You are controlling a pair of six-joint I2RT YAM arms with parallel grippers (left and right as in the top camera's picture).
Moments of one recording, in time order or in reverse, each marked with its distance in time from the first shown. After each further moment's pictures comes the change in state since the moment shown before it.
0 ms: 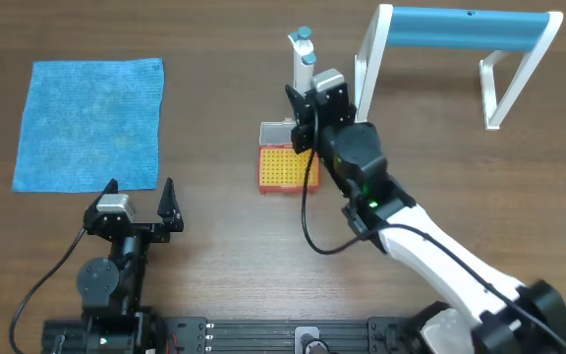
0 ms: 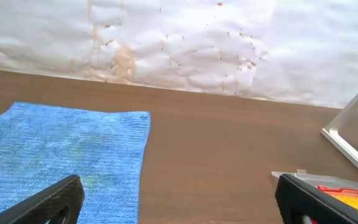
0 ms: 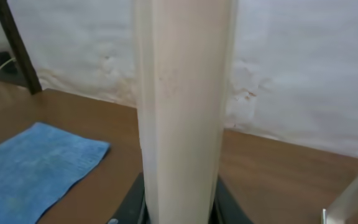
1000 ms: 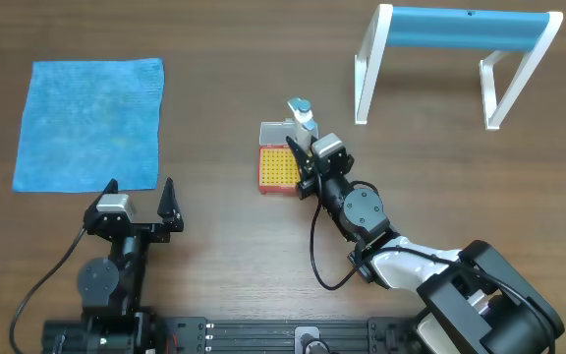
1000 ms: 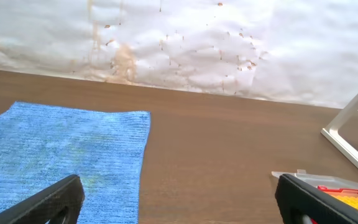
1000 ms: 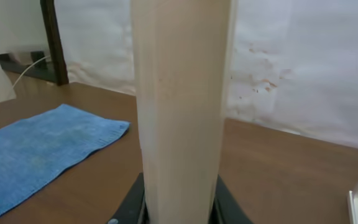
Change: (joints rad) left arm 0.000 0.000 0.000 0.000 0.000 0.000; right arm 0.072 0.153 -0.399 0.678 -0.012 -0.063
